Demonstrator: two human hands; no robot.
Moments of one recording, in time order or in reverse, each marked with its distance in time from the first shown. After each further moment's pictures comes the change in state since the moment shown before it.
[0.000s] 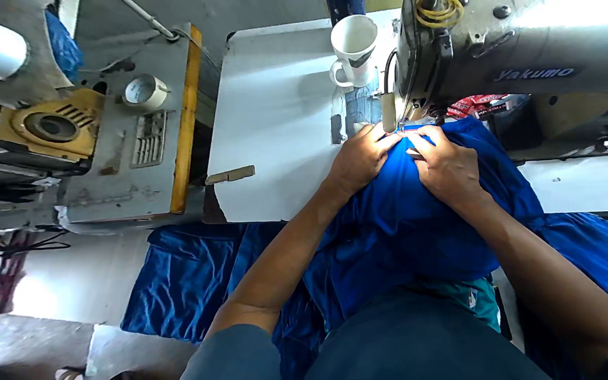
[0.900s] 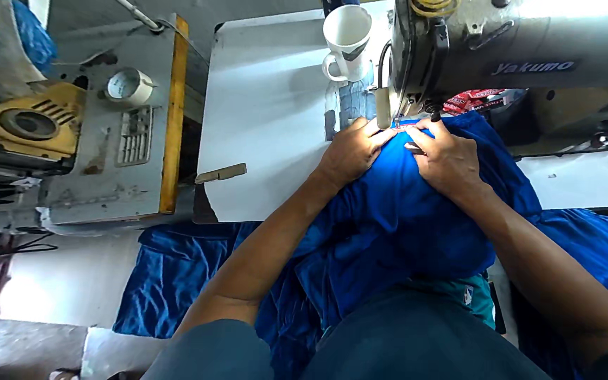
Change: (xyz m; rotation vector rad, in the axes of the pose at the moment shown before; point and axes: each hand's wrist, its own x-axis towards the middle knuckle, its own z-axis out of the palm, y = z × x) left_hand 0.002 -0.014 -0.003 0.043 -0.052 0.086; right_hand 0.007 0.011 -0.002 -0.008 -0.020 -0.022
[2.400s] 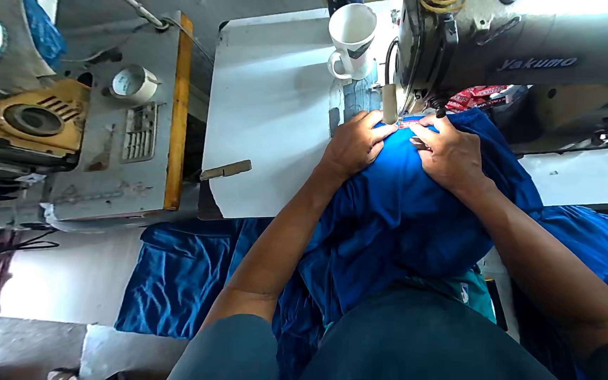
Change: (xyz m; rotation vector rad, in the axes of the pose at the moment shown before) left_hand 0.000 -0.008 -0.002 -0.043 0.037 -0.015; right_hand 0.002 -0.001 0.000 0.008 0.029 0.008
